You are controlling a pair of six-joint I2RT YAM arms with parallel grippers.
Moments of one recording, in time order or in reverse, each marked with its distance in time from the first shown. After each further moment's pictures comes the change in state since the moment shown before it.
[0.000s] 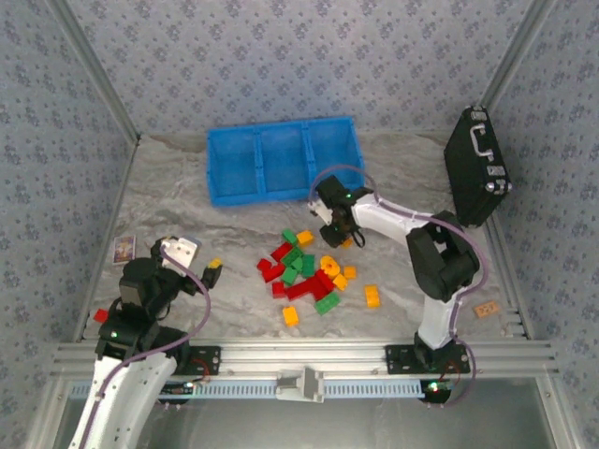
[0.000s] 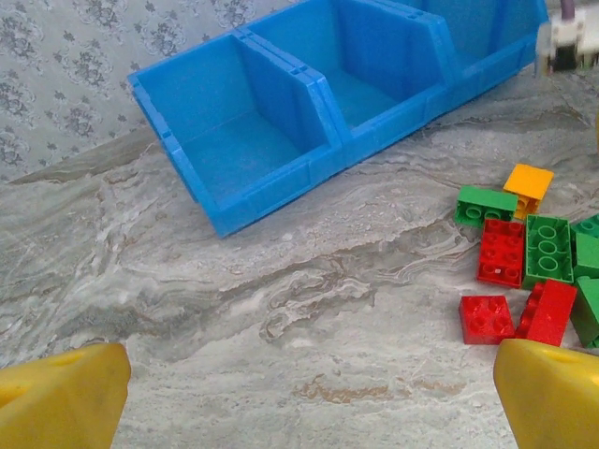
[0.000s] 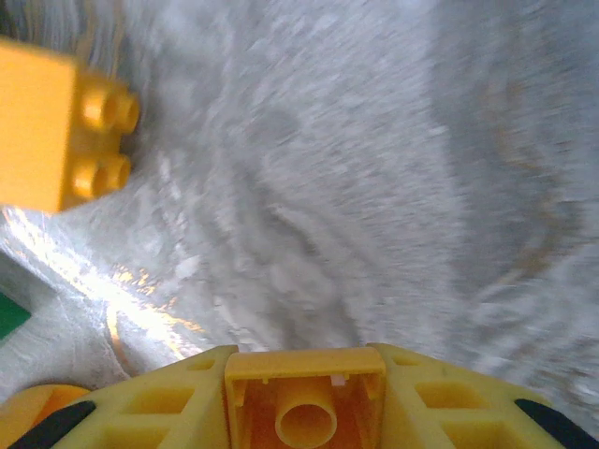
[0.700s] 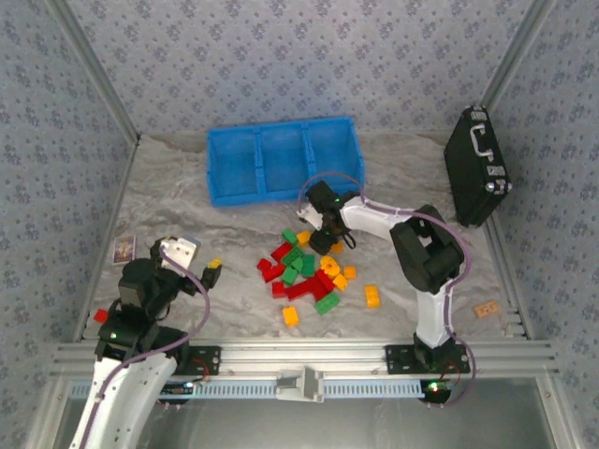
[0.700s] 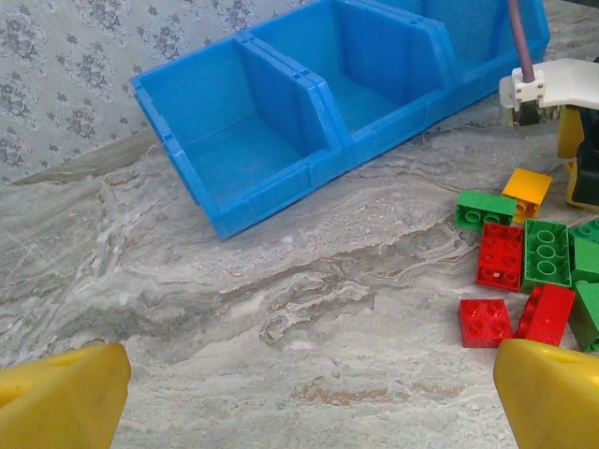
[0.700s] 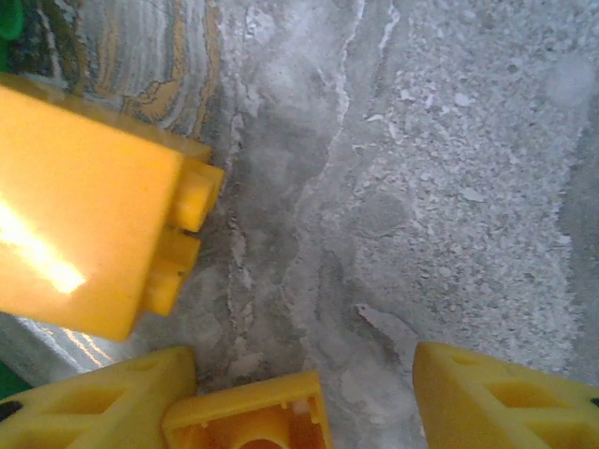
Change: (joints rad) left arm 0.000 -0.008 0.000 0.000 -0.001 -0.007; right arm 0.052 0.105 -0.018 0.099 -0.037 -0.089
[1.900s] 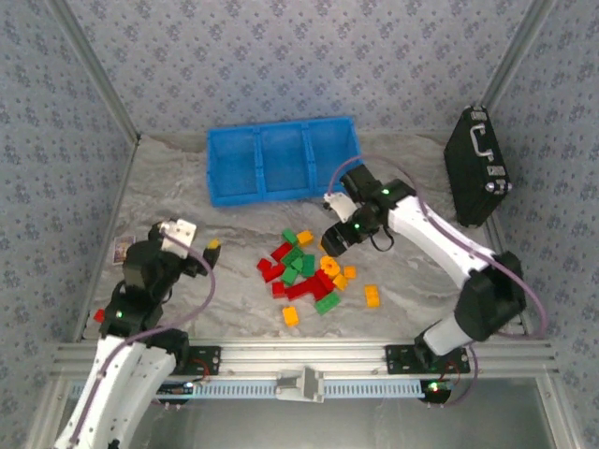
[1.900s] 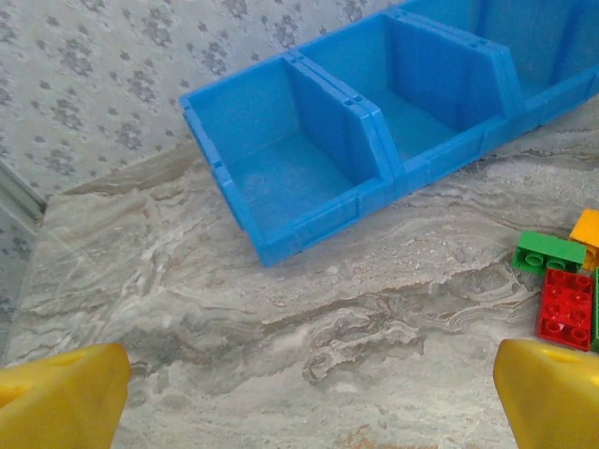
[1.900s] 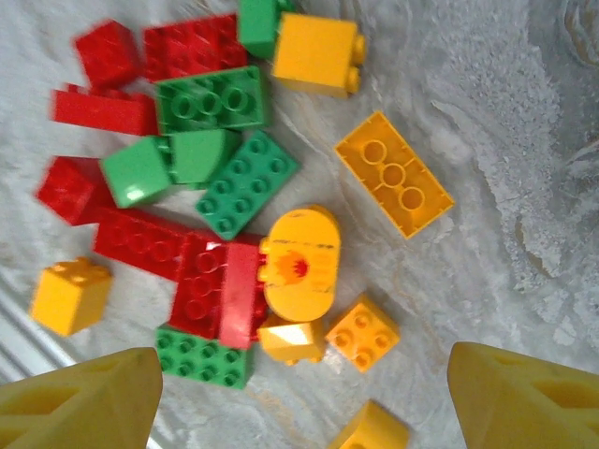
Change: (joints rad) left arm 0.000 0.143 0.031 0.148 -0.092 -0.005; right arm -0.065 -0.407 0.005 -0.386 -0.272 0.176
